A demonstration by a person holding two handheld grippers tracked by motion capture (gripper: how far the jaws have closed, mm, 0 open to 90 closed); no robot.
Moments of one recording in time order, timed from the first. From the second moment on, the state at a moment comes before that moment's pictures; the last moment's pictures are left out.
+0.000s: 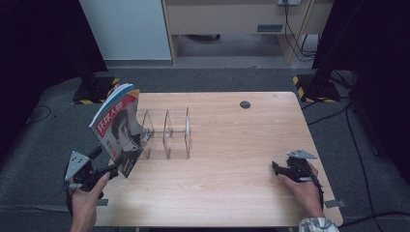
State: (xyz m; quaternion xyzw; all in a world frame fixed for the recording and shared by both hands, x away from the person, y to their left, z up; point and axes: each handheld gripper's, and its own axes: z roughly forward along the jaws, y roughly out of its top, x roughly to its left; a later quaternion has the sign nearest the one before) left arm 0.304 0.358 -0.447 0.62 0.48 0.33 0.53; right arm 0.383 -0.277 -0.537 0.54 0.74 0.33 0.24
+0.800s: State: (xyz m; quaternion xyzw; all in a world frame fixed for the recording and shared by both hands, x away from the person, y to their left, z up) left arm 0.277 0.328 -0.450 0.67 0.44 0.30 0.51; right arm 0.382 -0.276 -0.537 0.54 0.74 0.33 0.24
